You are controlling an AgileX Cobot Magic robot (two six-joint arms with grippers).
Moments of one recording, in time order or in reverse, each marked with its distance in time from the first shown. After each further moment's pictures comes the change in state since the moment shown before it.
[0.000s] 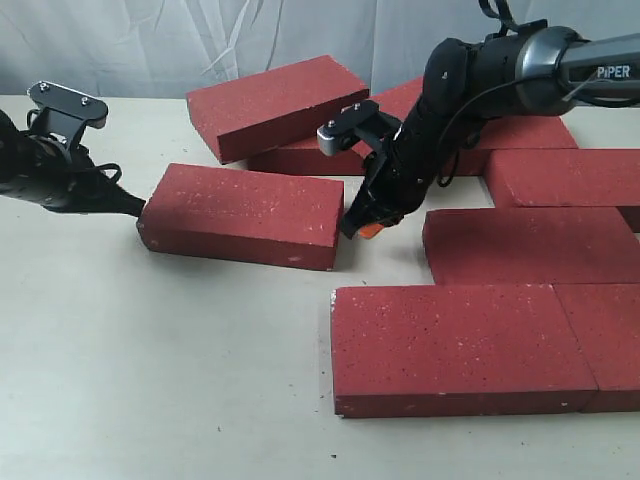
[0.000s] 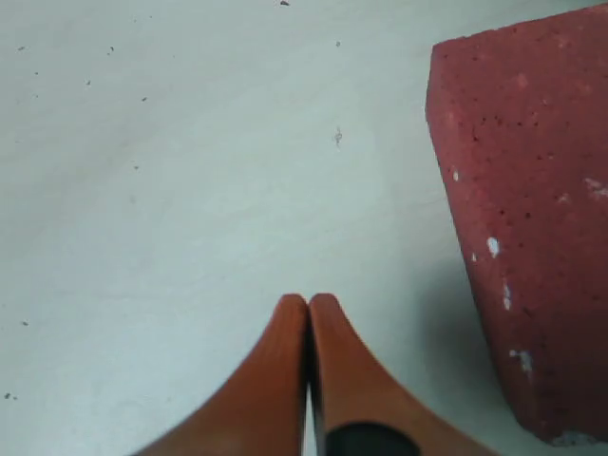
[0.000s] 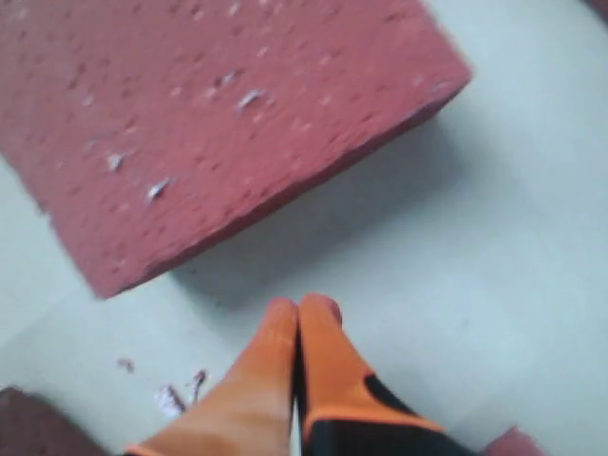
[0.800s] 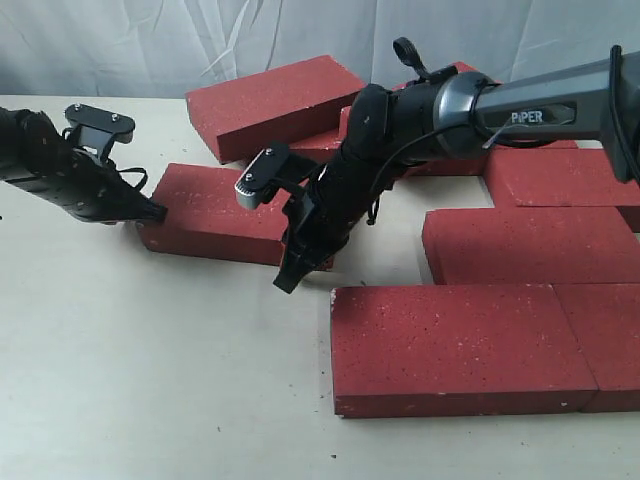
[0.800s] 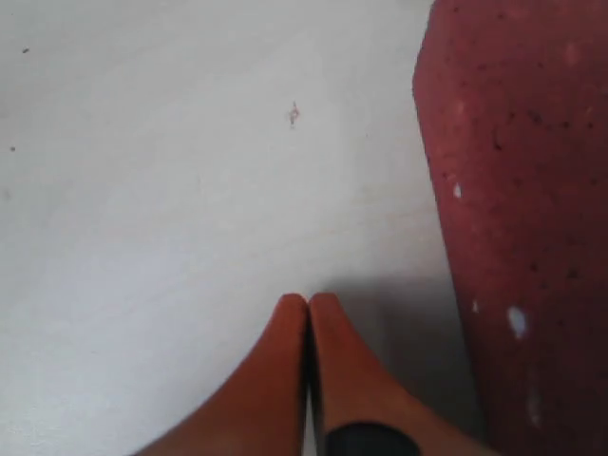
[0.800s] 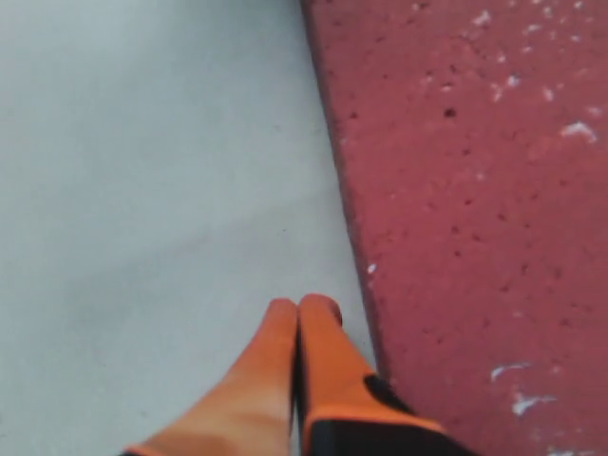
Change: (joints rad) left arm -0.014 0.175 -0.144 -0.057 0.099 0.004; right arm 0.174 0.060 -0.002 0.176 -0.079 -0.285
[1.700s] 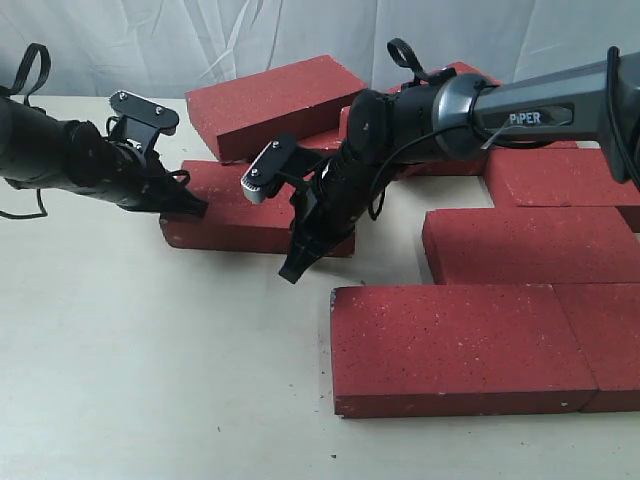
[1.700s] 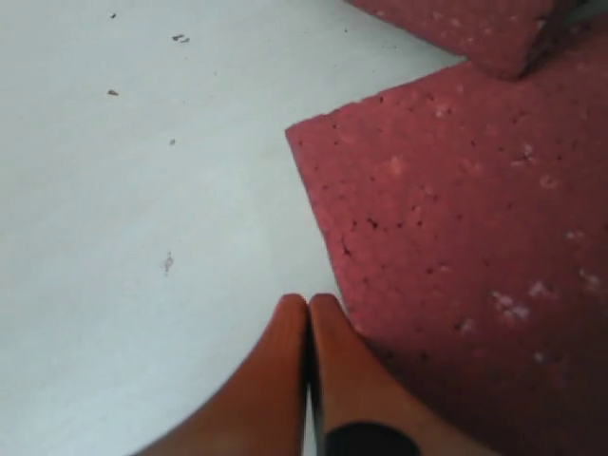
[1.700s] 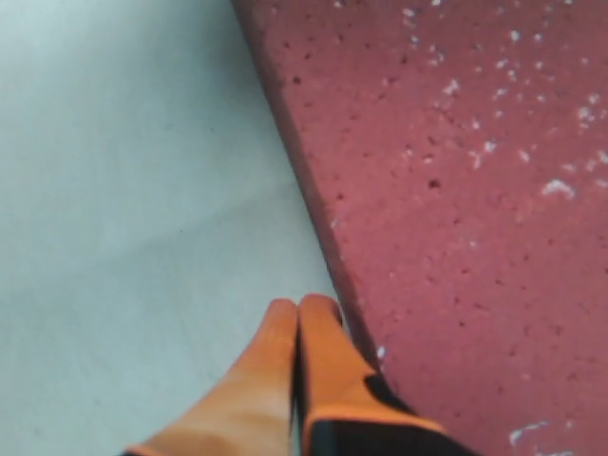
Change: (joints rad) left arm -0.119 0.020 -0.007 -0.004 -0.166 0.000; right arm 0.000 0.005 0.000 -0.132 -0.091 0.114
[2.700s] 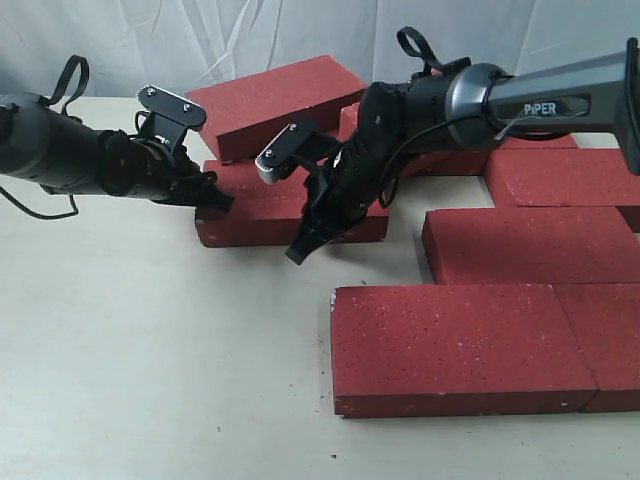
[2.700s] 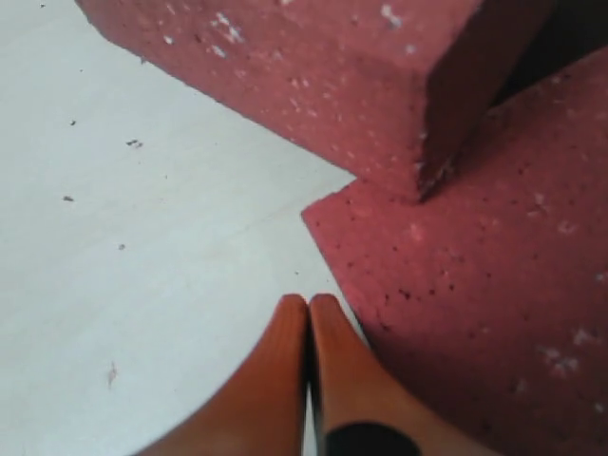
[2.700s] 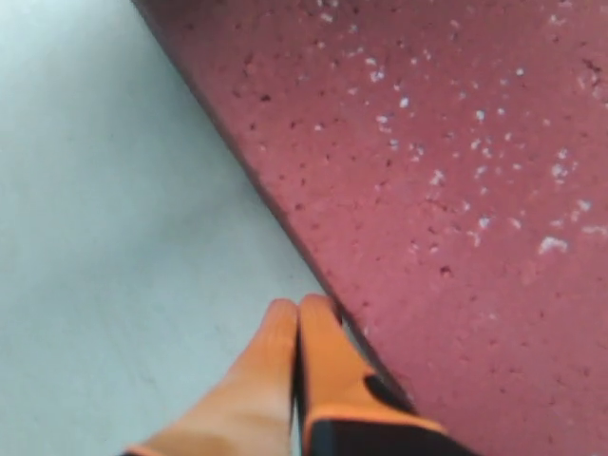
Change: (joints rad) left arm -0.063 0.049 -0.037 0.002 -0.116 -0.003; right arm -0.024 -0.014 0.000 -0.068 -0.039 0.147
